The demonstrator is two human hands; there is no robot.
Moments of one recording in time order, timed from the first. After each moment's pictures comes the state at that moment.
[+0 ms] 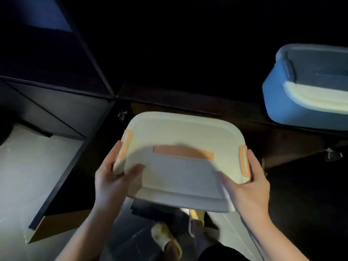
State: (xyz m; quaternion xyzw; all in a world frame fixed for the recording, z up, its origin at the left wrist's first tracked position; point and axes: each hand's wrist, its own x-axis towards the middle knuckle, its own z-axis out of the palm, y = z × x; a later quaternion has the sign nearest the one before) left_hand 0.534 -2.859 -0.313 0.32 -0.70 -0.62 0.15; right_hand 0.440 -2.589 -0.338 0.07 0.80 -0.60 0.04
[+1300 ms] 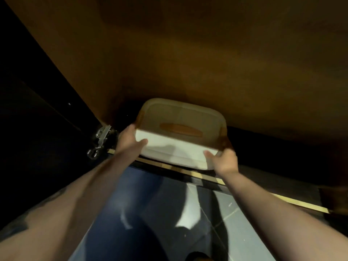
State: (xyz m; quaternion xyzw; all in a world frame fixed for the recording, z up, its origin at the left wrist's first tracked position) left_hand 0.250 -2.947 -0.891 0.32 -0.83 -0.45 0.02; right_hand 0.169 -2.683 -0.891 0.10 0.90 -0.39 0.18
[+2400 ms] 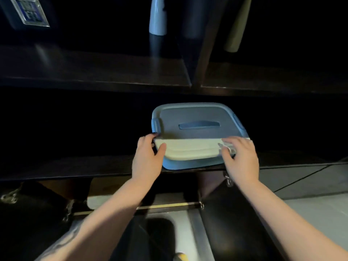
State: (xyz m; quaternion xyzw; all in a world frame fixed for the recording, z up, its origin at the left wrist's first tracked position) left_hand 0.246 -2.604 -0.264 0.09 -0.86 -0.48 0.14; right_hand 0.235 -2.360 -0.243 -0.03 0.95 -0.24 -0.22
